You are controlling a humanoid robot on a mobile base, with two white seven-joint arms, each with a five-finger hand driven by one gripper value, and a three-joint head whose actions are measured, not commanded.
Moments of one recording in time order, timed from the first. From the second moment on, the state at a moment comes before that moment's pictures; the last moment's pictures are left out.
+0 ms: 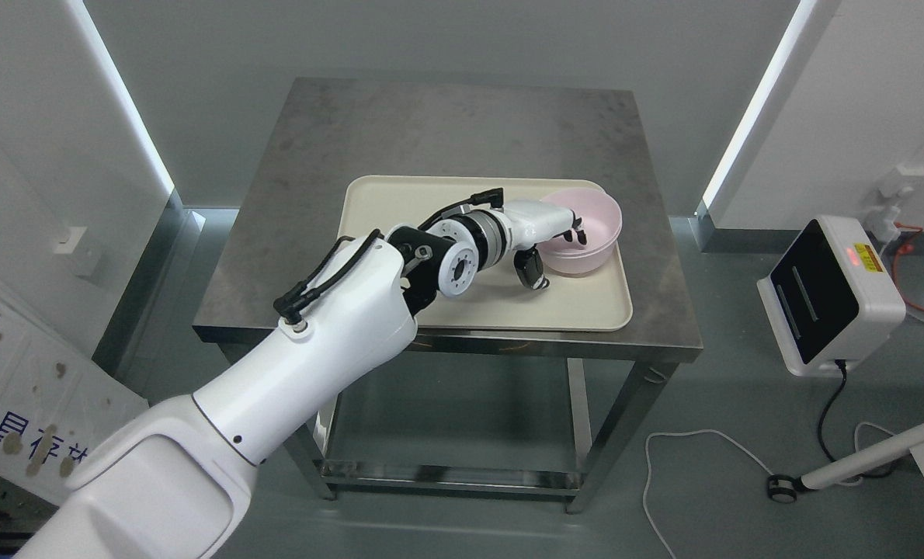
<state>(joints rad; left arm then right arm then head) -1.15 0.00 -0.90 -1.04 -0.56 0.21 -0.51 0.00 0.00 0.00 0.00 0.00 0.04 0.01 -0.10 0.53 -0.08</state>
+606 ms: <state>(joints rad) -1.16 0.00 -0.91 -1.01 -0.56 0.12 -0.44 0.00 0.00 0.00 0.00 0.00 0.04 0.01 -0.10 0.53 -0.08</state>
